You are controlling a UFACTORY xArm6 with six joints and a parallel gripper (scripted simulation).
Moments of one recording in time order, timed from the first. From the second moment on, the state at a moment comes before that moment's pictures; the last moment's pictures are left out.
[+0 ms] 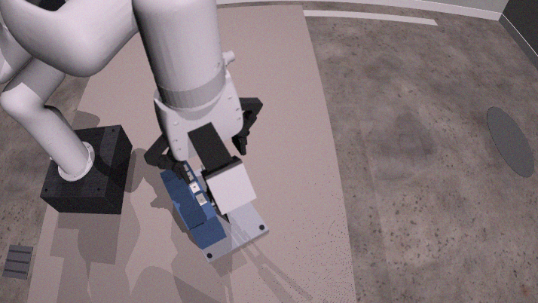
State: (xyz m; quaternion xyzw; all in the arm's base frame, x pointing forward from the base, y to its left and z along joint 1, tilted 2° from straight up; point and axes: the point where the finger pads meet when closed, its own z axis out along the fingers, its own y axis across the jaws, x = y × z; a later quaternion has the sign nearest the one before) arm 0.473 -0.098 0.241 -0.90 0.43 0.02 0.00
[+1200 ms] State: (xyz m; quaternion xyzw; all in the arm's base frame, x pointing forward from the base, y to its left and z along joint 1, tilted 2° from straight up) arm 0.473 -0.098 0.232 -0.90 0.43 0.02 0.00
